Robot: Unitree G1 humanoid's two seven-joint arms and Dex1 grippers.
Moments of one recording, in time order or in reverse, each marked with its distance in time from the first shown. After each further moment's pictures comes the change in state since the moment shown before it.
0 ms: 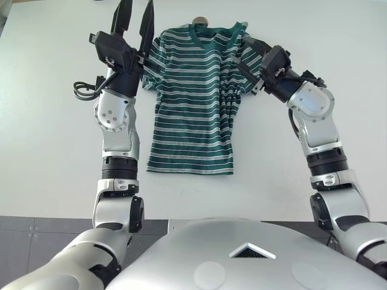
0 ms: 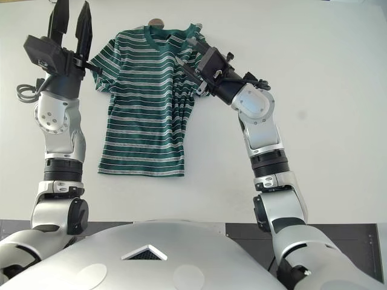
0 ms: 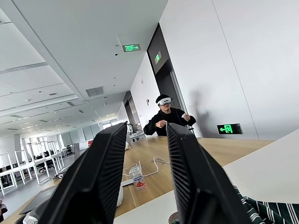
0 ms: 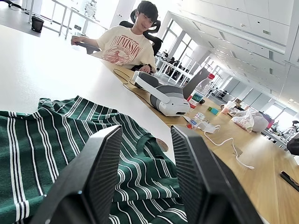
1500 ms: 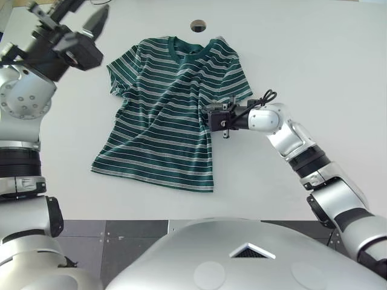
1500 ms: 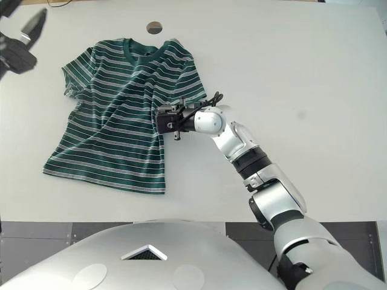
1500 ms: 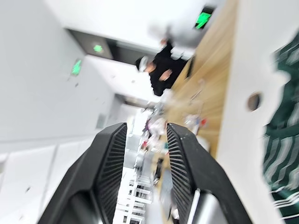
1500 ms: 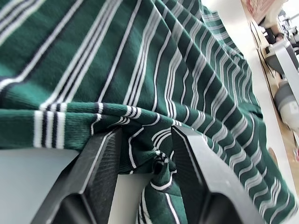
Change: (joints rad) left arm -0.068 0.645 -0.029 0.012 0.464 -0.077 0.131; right arm -0.071 -0.004 0.414 0.059 -0.396 0.108 0.147
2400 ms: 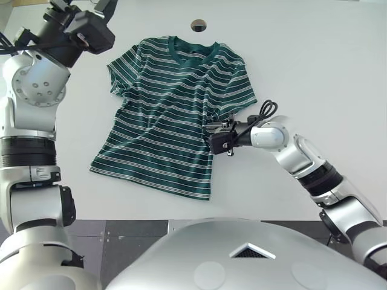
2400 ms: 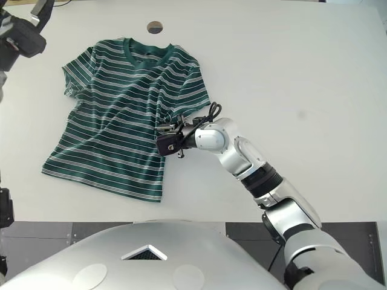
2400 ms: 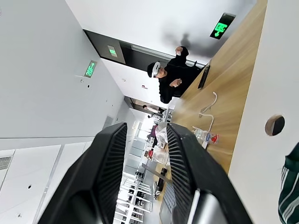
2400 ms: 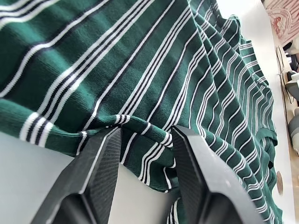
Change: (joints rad) left arm -0.082 -0.102 -0.063 0.000 0.001 0.035 -0.011; right arm 0.122 -0.123 0.068 -0.330 -0.050 0.111 0.113
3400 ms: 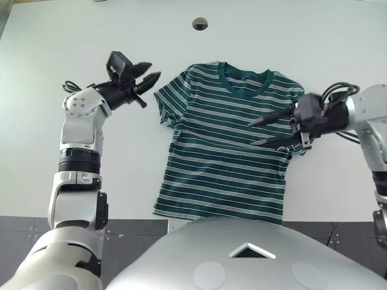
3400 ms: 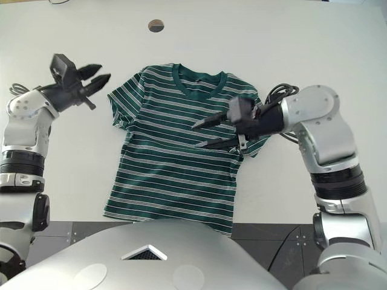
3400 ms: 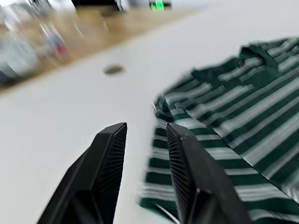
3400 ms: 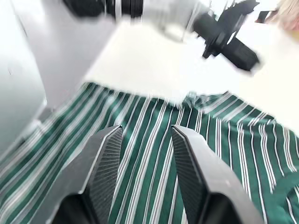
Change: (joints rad) left arm 0.124 -0.221 -0.033 0.113 -0.608 0.807 -0.613; right arm 0.060 -0.340 -0.490 -0.271 1.021 0.442 0.532
